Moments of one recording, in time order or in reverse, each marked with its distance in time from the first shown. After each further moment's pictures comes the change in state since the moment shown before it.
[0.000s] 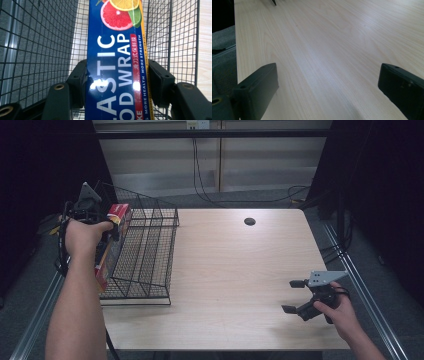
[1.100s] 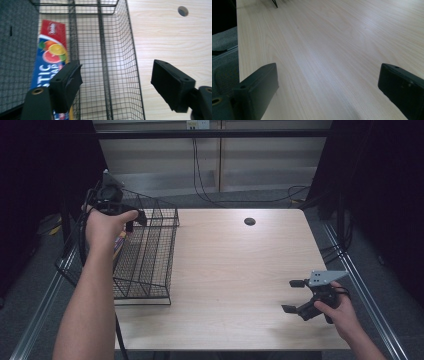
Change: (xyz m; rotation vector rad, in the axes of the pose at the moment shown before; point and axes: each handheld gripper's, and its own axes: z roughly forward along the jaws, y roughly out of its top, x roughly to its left) left arm -0.067 0.003 -0.021 -0.145 -0.164 0.145; right arm 0.000 0.002 -0.001 -0.012 0.001 -0.001
